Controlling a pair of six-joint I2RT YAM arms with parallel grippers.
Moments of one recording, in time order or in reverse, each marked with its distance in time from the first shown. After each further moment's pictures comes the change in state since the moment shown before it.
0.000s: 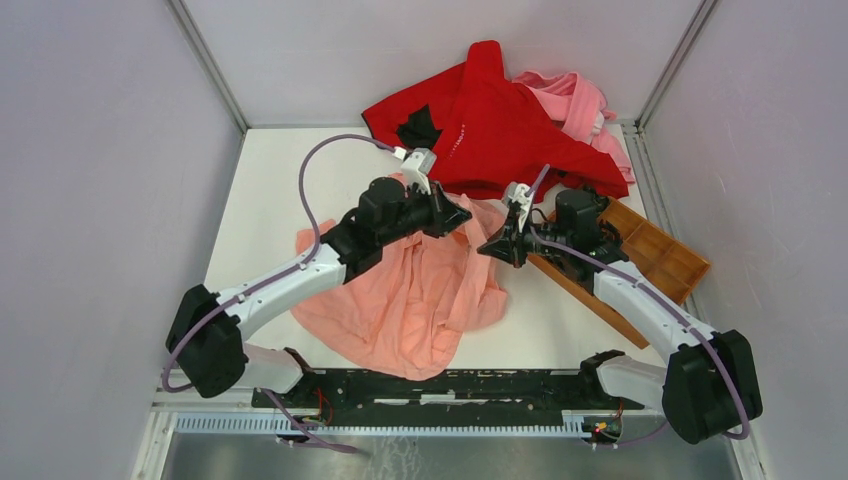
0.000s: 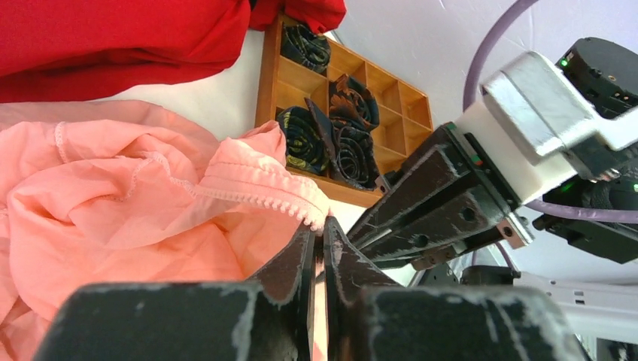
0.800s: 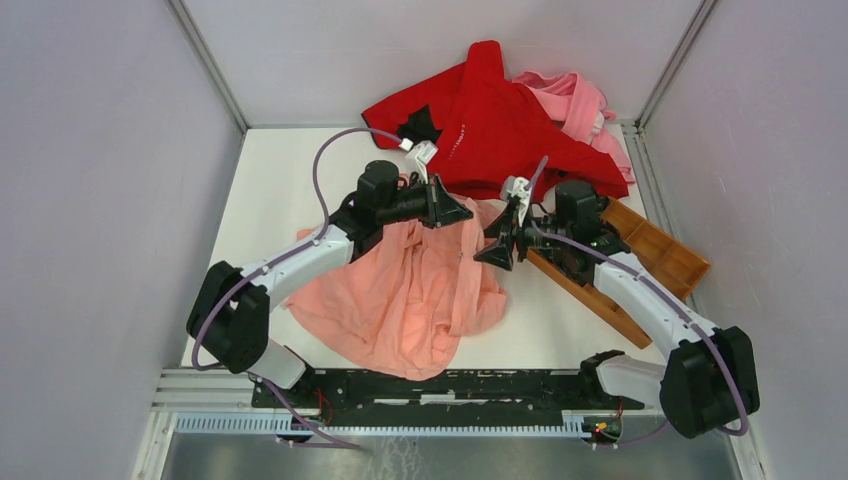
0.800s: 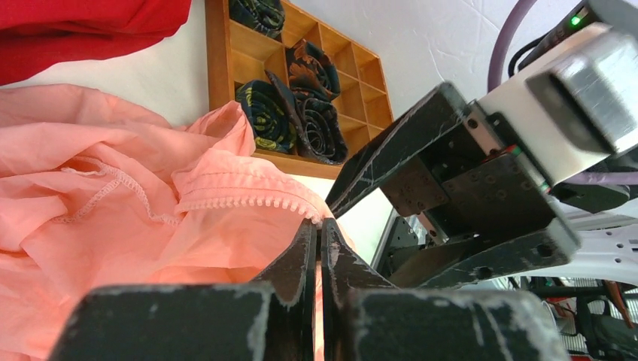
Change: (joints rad) left arm 0.158 0.155 0.032 0.097 0.415 -0.045; right arm -0.008 0.020 0.057 -0.098 -0.076 -0.085
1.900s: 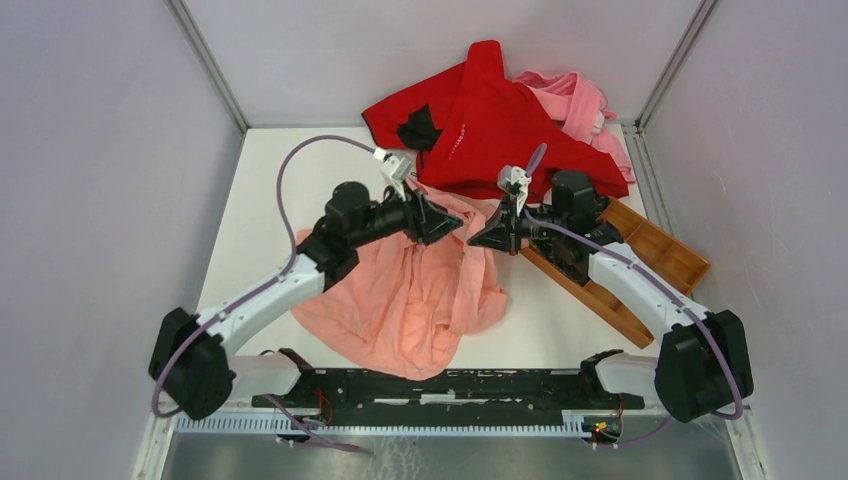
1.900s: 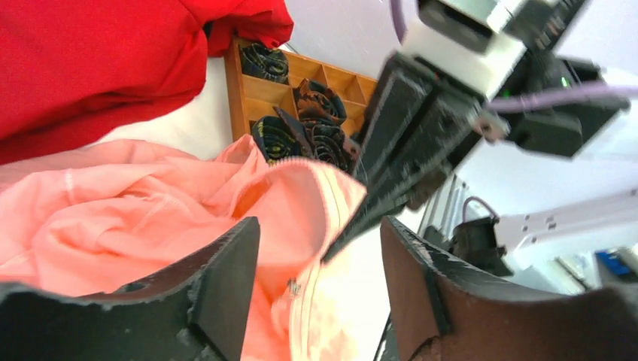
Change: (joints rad) left arm -0.025 -0.210 -0.109 0.023 -0.102 0.112; right arm 0.016 0.080 0.072 0.143 -0.122 0.182
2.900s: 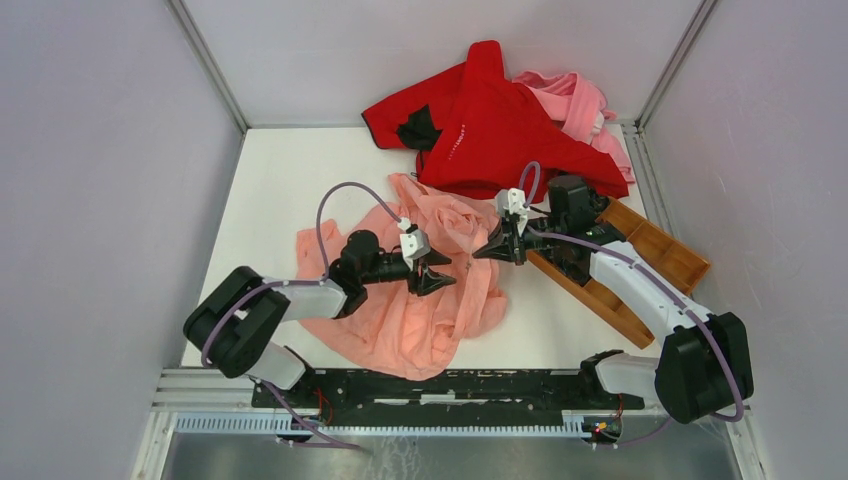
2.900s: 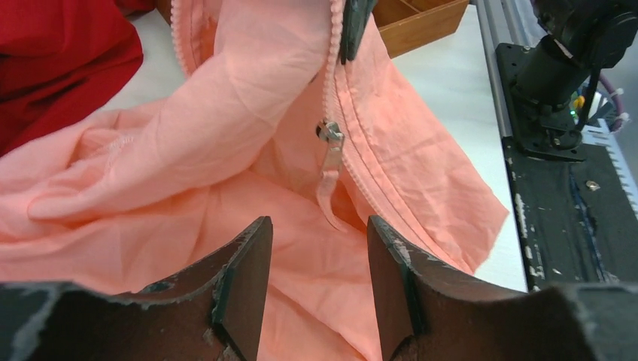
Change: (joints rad) left arm -0.003 0.158 -0.487 0.635 0.282 0.560; right arm -0.012 -0.007 0.026 -0.290 -0.089 -0.521
